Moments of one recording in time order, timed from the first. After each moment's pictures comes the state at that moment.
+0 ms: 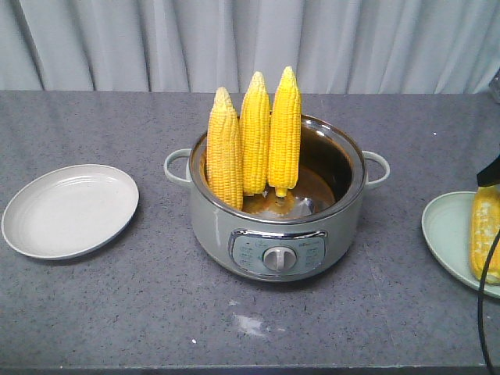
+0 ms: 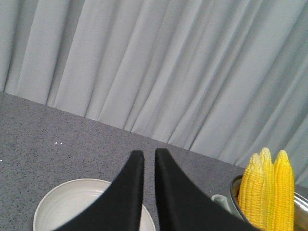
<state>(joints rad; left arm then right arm) -0.04 0.47 -0.55 -0.06 0.19 -0.36 -0.50 1.92 -1.57 0.62 1.18 -0.63</state>
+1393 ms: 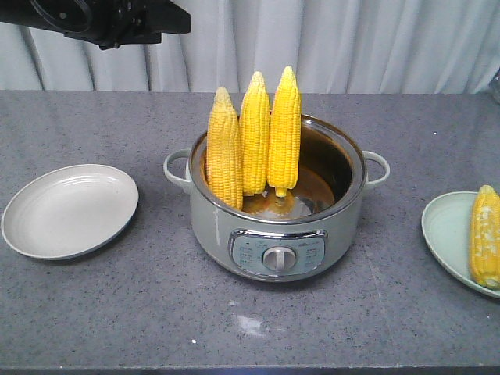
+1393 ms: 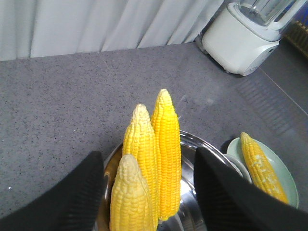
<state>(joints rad) -0.19 1.77 -1.89 -0.79 0.93 0.34 -0.50 1.14 -1.58 0.74 1.21 -0.61</state>
